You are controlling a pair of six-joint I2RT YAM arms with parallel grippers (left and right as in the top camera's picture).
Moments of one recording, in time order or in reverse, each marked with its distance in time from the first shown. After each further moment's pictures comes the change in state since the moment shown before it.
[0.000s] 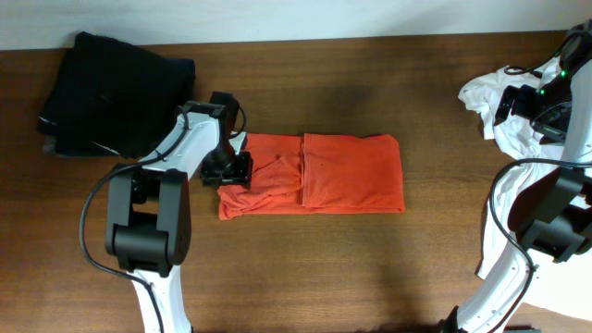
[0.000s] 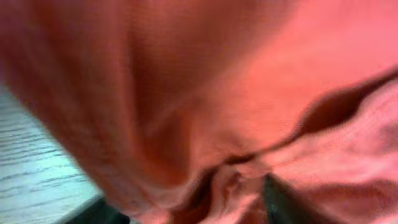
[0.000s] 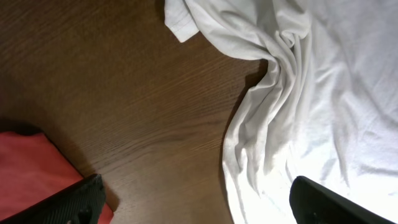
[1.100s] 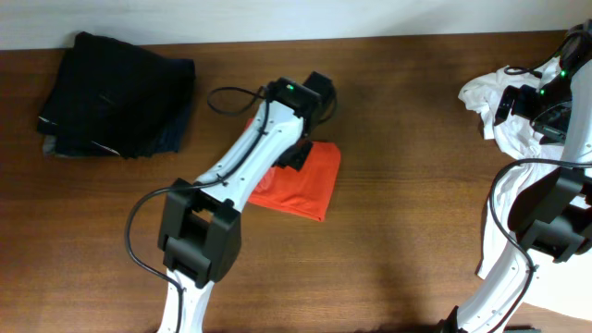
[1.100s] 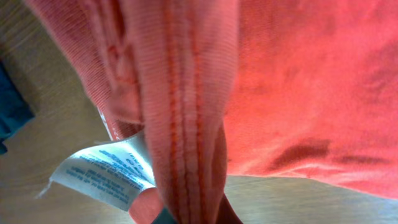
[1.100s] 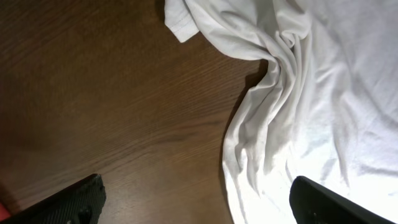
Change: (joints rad) left arm -0.381 0.053 0.465 -0.341 -0.391 -0.008; right arm 0.000 0.000 0.000 0.000 0.000 0.000
